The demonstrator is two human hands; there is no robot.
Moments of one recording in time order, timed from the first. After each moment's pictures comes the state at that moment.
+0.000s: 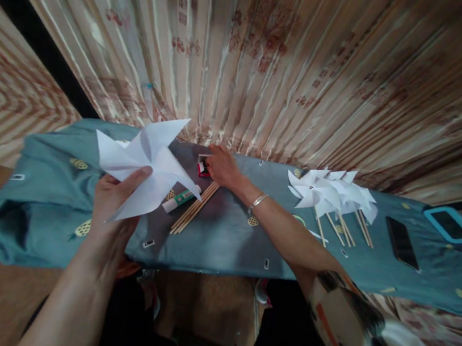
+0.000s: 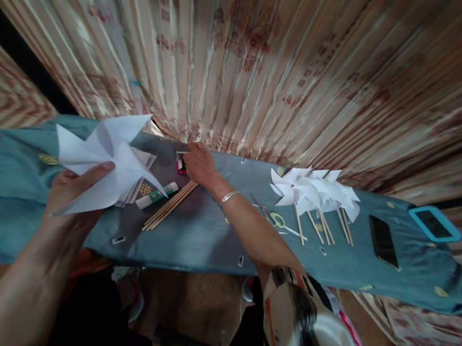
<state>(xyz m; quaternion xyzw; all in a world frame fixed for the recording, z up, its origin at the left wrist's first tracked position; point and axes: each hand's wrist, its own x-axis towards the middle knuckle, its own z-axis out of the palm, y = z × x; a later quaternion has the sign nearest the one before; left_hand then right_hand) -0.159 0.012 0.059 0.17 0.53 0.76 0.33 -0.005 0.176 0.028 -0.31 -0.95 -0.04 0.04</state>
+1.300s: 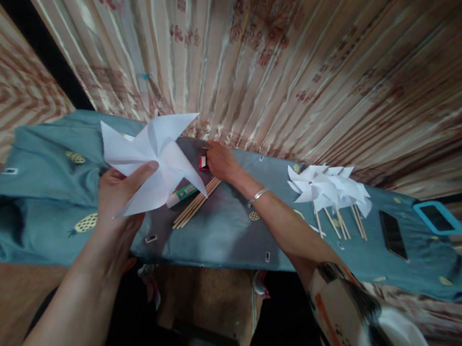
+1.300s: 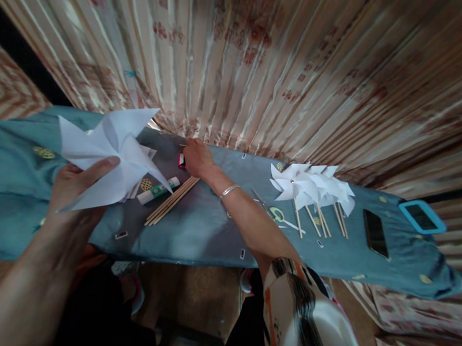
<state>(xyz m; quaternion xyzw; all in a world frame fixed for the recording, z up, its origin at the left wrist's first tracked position) -0.152 0.013 0.060 0.15 0.50 0.78 0.34 -0.013 0.178 0.025 -0.33 -0.94 -0.05 -0.01</state>
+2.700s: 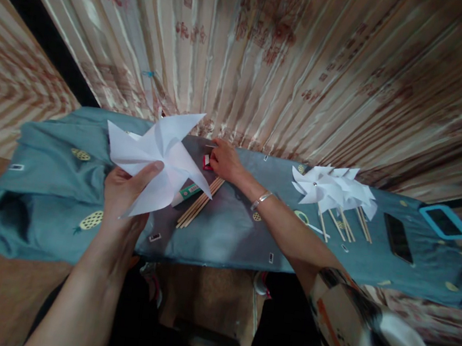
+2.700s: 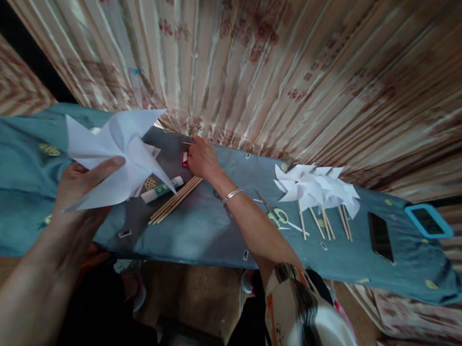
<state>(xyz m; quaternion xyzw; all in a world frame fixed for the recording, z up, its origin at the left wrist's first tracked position) -0.152 0.012 0.058 0.15 0.49 0.78 0.35 -0.013 0.172 0.028 -0.39 -0.92 0.07 0.08</state>
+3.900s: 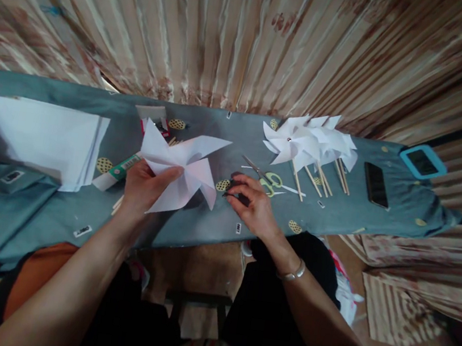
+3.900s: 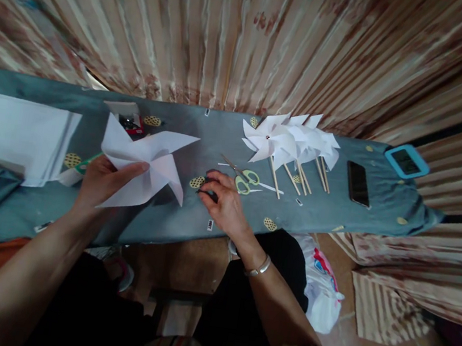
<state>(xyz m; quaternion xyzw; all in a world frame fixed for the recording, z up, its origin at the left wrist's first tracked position) -0.045 0.033 0.010 0.27 0.55 0.60 0.52 0.188 0.033 -0.023 -0.49 -0.78 0.23 0.32</state>
